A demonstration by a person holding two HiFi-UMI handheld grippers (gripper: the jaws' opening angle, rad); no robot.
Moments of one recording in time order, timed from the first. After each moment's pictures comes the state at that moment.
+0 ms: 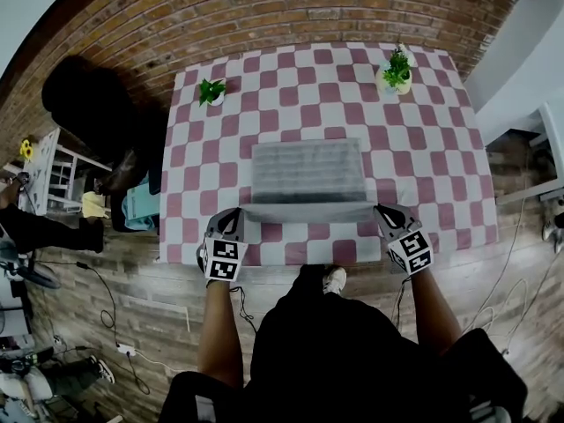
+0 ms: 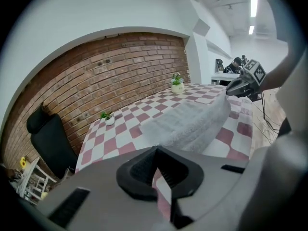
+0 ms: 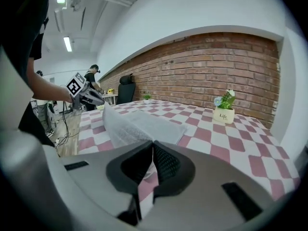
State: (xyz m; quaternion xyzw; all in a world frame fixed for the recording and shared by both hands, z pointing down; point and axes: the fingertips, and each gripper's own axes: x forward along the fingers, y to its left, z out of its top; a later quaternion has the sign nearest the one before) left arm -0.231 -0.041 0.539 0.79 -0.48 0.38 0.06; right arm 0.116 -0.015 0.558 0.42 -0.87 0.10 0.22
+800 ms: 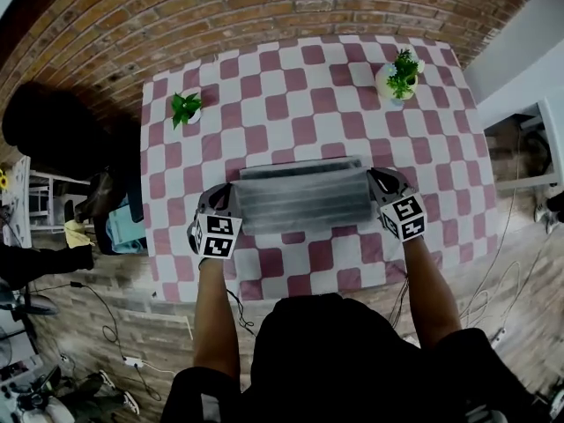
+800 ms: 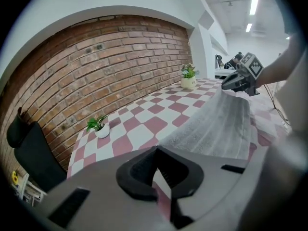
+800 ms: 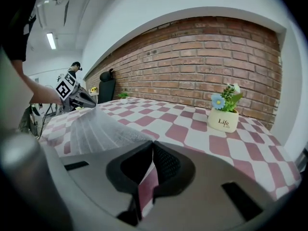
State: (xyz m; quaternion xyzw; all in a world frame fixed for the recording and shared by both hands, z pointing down) left arm -0.226 -0.214 0.573 0.80 -0.45 0.40 0.06; right arm 0.118 -0.189 0.579 0.47 -0.84 0.12 0.24
